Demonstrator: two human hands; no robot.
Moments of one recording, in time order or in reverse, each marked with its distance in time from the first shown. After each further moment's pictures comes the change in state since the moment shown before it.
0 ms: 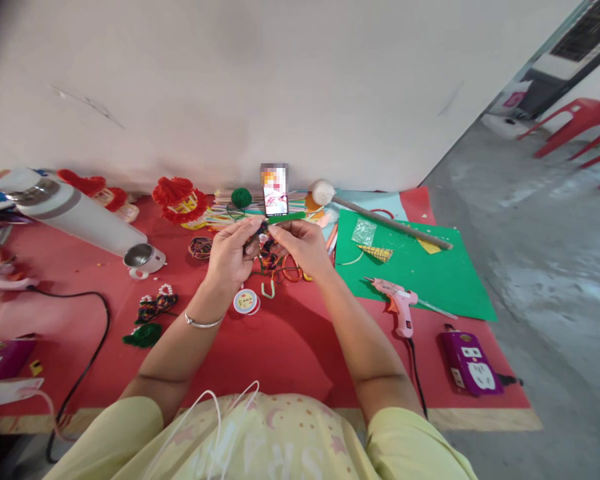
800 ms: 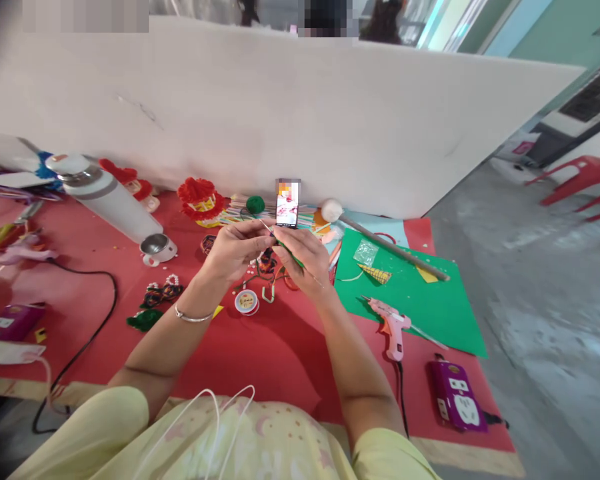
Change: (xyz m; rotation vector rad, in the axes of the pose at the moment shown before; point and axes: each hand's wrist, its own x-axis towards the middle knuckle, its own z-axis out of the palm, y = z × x) left_hand -0.015 0.031 -0.005 0.048 -0.210 0.046; right_hand -0.016 -0.001 -0.007 -0.482 -0.059 -0.841
